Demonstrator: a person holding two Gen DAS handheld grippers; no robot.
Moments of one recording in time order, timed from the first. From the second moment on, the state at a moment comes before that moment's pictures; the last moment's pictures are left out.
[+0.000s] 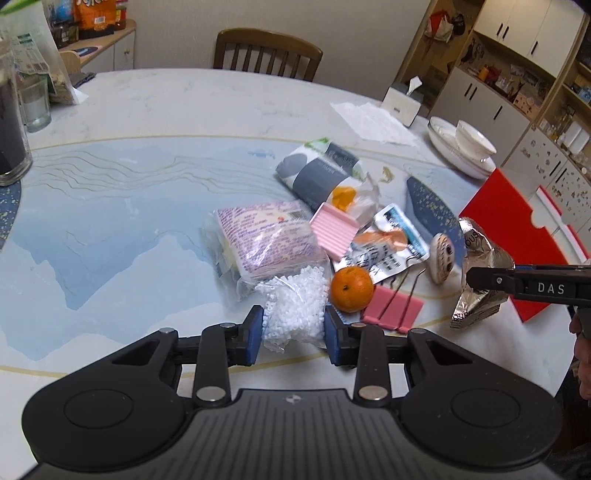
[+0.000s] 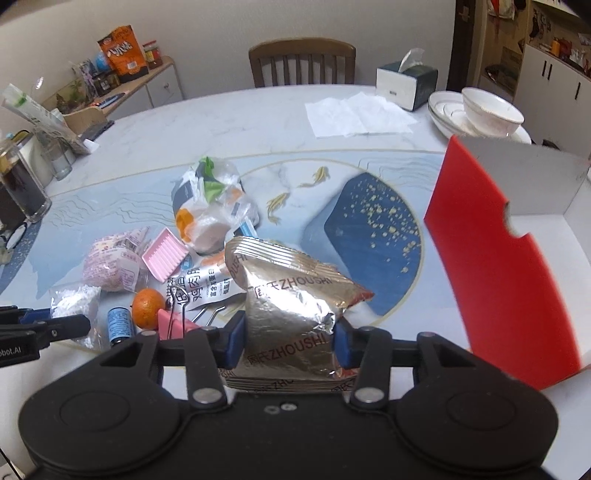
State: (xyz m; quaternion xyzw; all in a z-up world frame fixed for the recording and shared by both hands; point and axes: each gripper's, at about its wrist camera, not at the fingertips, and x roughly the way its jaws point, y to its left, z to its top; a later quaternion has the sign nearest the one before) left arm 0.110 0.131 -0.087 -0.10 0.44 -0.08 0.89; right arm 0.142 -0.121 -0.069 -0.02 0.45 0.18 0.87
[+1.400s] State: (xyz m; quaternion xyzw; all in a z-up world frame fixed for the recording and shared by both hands) left arm 0.113 -0.056 0.015 -0.08 0.36 -0.11 0.92; right arm 0.178 -0.312 0.027 0.04 0.37 0.27 0.89
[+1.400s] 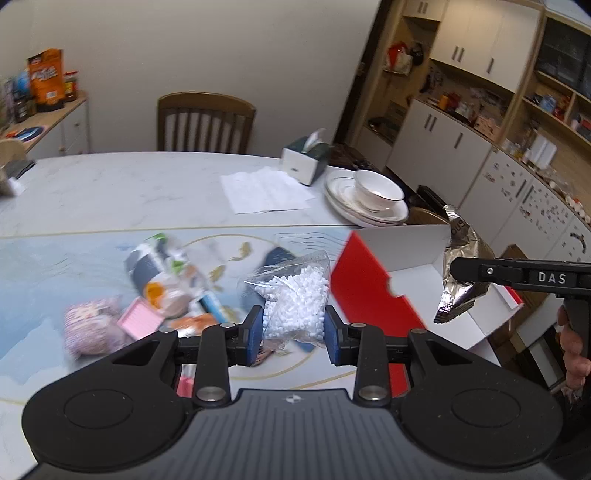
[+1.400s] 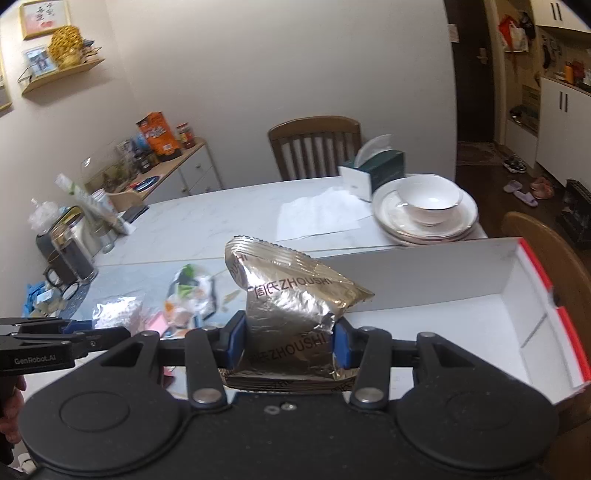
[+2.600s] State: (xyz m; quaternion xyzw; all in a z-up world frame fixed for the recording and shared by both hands) left arm 0.214 -0.247 -0.021 0.05 0.39 -0.27 0.88; right arm 0.233 -0.417 -0.020 -0.02 0.42 0.18 0.89
